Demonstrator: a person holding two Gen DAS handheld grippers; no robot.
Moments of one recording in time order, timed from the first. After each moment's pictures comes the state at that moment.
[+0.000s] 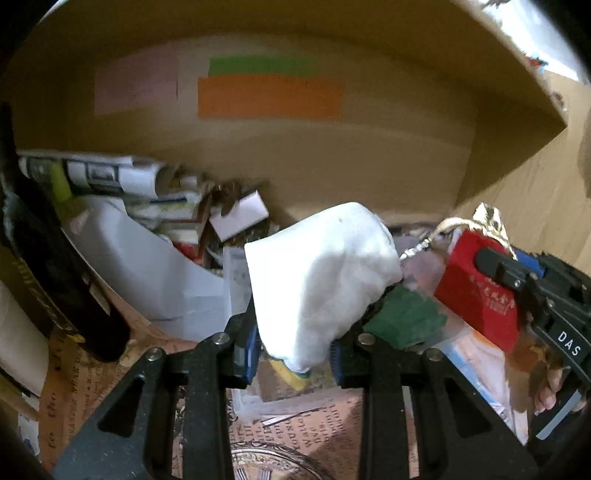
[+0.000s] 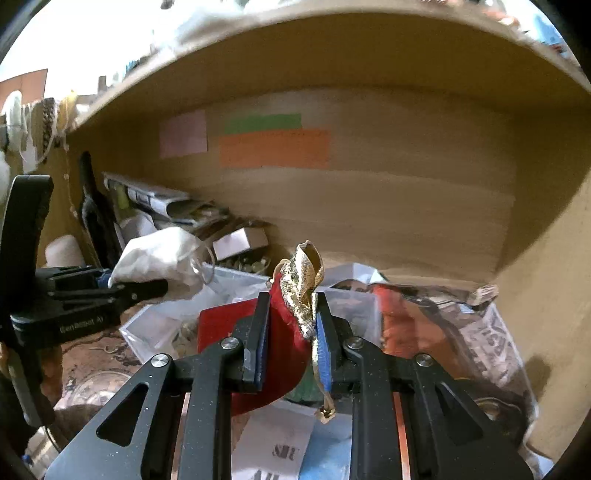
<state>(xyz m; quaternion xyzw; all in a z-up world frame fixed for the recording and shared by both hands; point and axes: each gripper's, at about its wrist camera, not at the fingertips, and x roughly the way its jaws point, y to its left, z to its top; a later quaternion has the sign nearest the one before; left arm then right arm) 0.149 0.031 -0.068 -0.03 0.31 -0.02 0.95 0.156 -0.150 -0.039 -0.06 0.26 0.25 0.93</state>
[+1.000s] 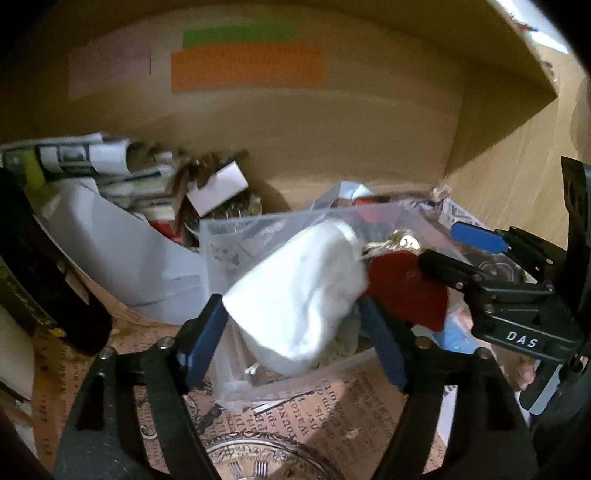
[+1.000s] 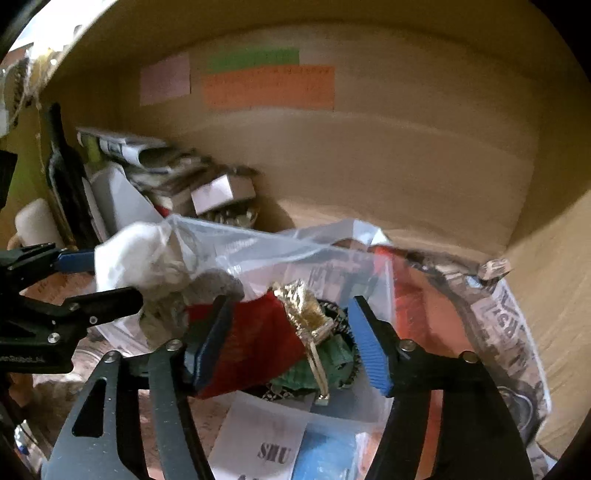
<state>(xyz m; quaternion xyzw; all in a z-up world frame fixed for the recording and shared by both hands) 0.143 0.024 -0.077 -0.02 0.33 -0.06 0.94 0.180 -0.142 -0.063 -0.09 0.31 0.23 0.92</state>
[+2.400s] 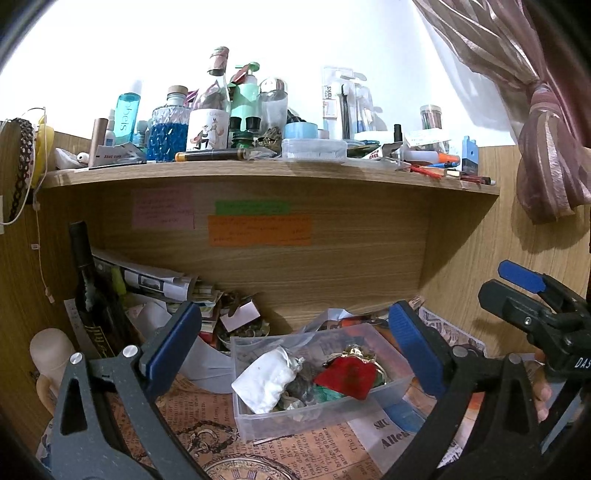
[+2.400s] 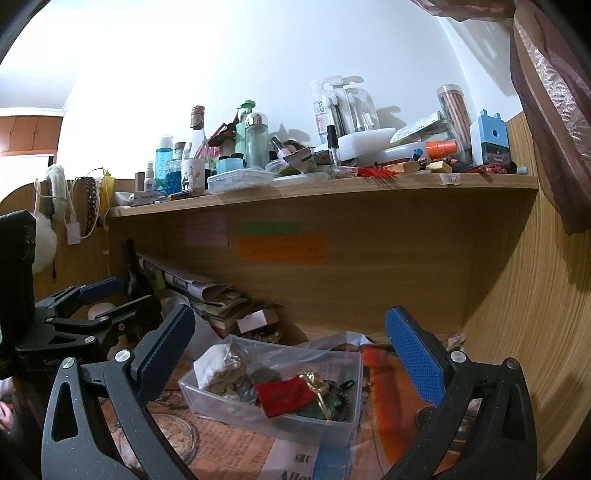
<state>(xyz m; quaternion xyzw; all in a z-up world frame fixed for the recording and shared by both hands) 0.024 -0.005 0.025 -0.02 0.10 -0.01 0.99 0.067 -0.187 0.041 -0.01 0.11 0.25 0.96</state>
